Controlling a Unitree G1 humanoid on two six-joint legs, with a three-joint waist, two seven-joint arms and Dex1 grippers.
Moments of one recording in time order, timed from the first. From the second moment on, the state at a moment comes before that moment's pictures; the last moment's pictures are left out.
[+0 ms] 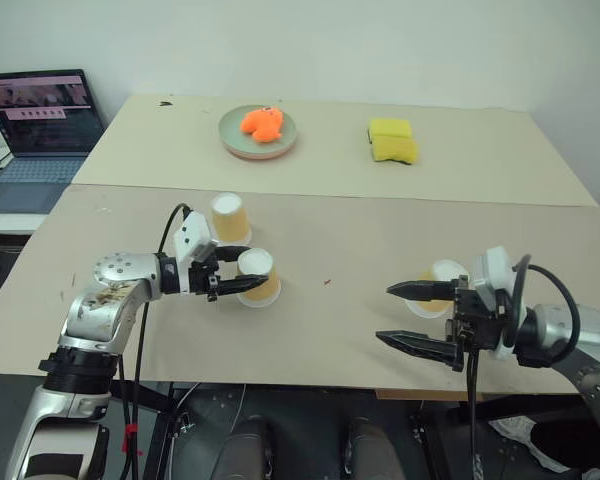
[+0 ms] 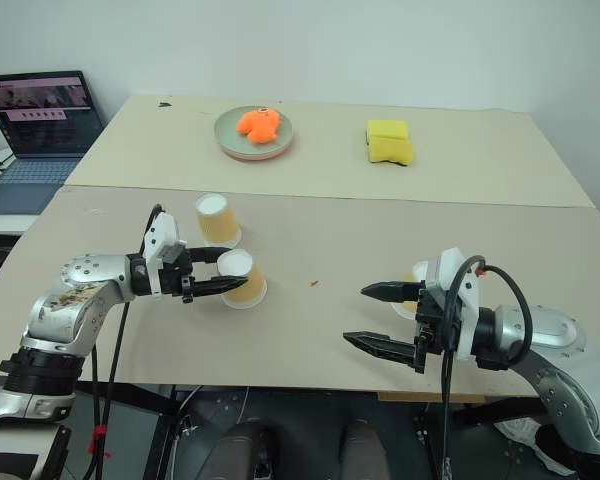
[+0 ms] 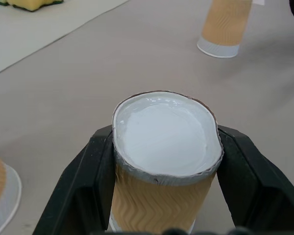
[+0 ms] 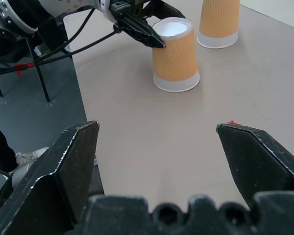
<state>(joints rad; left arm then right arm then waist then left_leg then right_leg) -0.47 0.65 -0.03 0.02 -0.39 0.39 -1.13 -0.04 -0.87 -0.21 -0.58 0.83 0.65 0.95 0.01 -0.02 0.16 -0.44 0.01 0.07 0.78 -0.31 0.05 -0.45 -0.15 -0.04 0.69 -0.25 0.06</state>
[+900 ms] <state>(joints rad) -0.98 0.17 -0.24 0.72 -0.21 0.06 -1.23 0.06 -0.87 -0.31 -0.74 0.95 0.68 0.79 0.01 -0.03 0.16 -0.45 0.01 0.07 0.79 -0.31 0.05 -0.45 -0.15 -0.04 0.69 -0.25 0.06</state>
